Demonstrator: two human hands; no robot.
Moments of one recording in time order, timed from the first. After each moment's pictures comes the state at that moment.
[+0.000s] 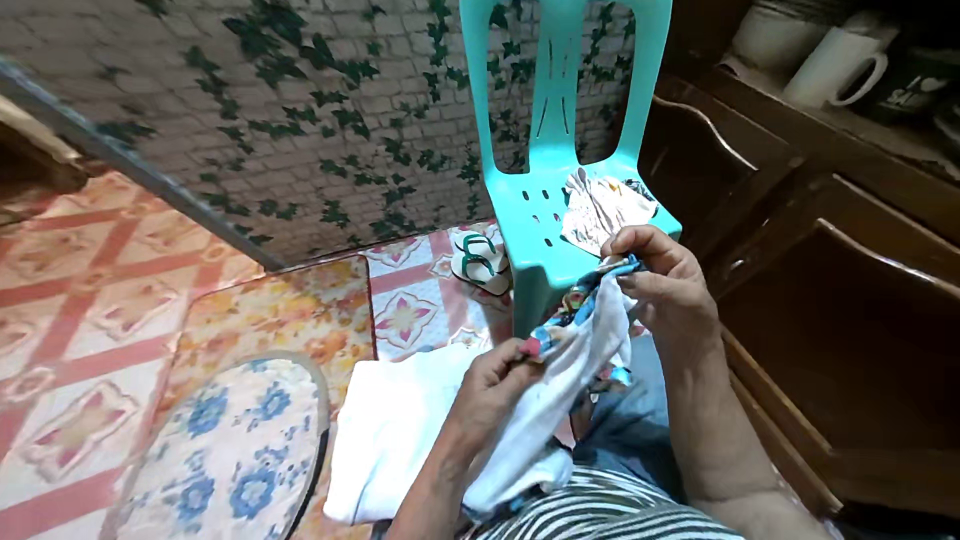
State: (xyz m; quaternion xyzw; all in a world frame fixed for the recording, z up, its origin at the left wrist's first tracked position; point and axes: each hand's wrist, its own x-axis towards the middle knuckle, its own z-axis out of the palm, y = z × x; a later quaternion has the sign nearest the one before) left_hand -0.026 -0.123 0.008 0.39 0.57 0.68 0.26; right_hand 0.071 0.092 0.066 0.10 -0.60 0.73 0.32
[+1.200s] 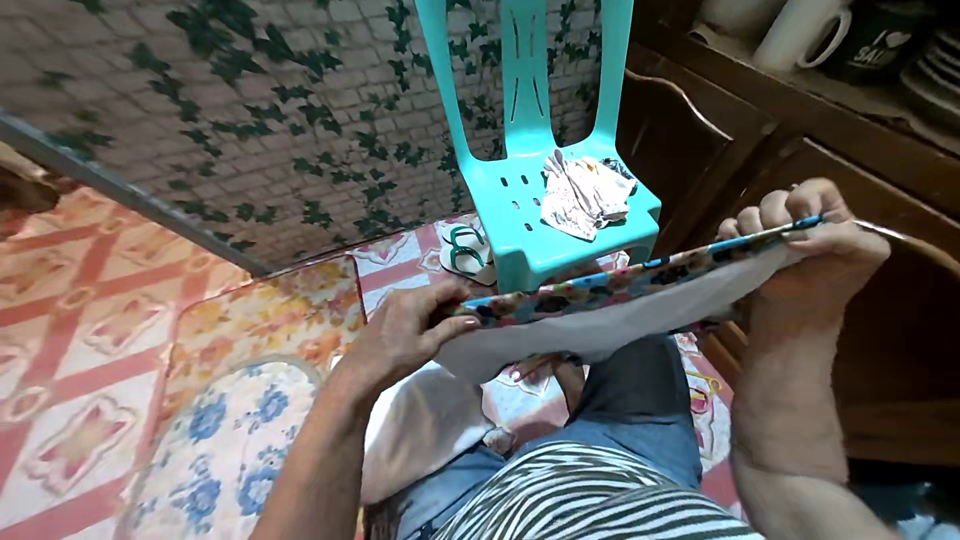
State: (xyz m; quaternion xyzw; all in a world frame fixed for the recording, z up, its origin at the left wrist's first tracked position) left_hand -0.089 -0.139 0.070 0.56 0.75 0.34 0.08; right_hand 0.170 0.167 0.082 0.08 -0.55 0.69 0.47
